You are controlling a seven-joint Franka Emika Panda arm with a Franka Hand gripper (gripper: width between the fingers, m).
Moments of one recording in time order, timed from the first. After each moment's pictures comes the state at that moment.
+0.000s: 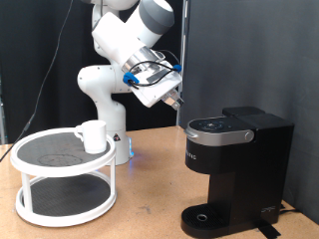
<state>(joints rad) -0.02 -0.37 -0.04 -2.53 1.10 2.45 2.32</state>
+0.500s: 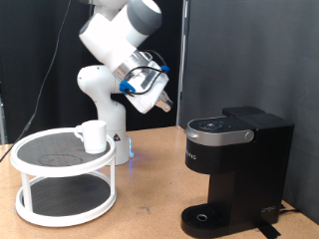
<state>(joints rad) -0.08 -0.39 -0.14 -2.53 0.90 2.13 2.31</state>
